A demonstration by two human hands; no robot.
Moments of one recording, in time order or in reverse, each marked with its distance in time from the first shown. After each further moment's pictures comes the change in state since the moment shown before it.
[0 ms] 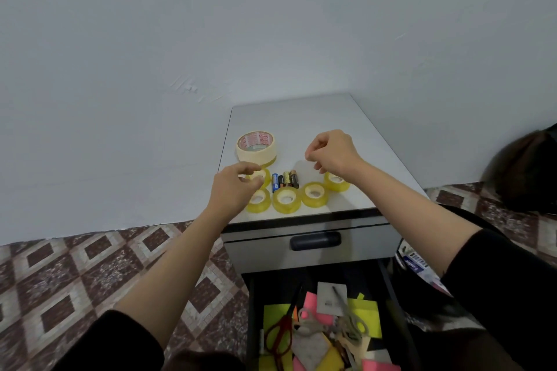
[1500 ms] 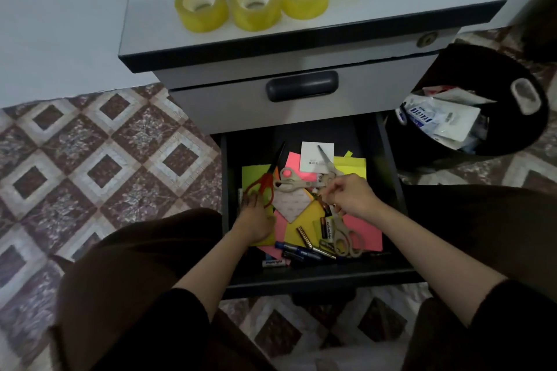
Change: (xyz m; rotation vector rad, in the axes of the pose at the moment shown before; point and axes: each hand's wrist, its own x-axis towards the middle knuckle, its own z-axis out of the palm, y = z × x) left_hand -0.167 -0.225 0.190 0.579 -0.904 -0.341; right_hand -0.156 0.271 0.108 -0.107 -0.376 0.496
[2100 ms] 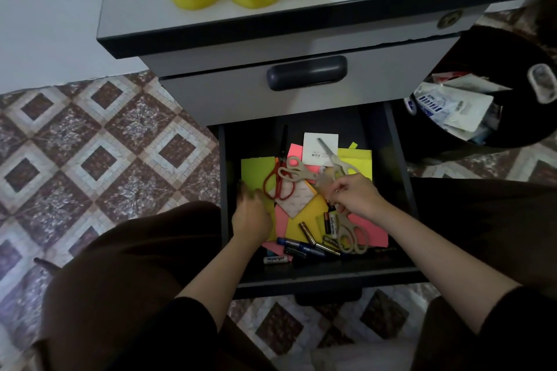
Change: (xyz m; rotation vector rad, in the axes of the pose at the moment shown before) left_hand -0.002 0.002 0.012 0.035 0.270 -0.075; right_hand 0.004 0.009 0.007 0.051 -0.044 0.093
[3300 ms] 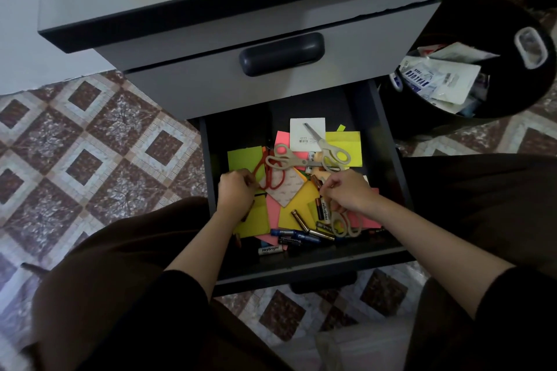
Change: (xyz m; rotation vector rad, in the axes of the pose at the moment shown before) left_hand 0.033 -0.008 -0.011 -0.339 0.157 0.048; right_hand -0.002 0.021 0.007 -0.018 -0.032 0.085
